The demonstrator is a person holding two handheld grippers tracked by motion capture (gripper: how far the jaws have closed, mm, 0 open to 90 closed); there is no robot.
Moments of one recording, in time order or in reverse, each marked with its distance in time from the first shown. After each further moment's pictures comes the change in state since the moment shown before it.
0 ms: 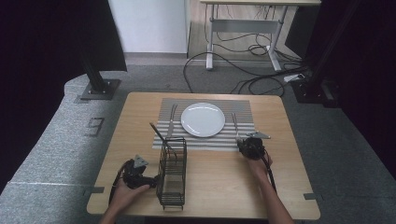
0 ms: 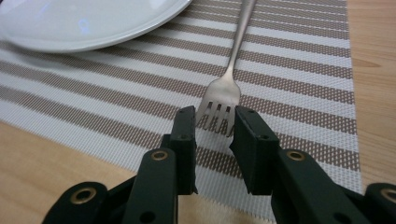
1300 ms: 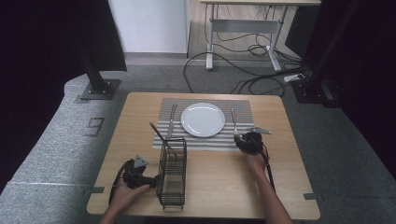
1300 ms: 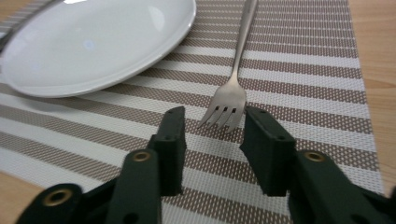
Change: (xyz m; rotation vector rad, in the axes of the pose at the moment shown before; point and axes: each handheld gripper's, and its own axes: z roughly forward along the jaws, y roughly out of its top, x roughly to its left) left arm 0.000 0.000 0.000 0.001 -0.001 0.001; right arm -0.001 0.014 0.004 -0.040 0.043 0.067
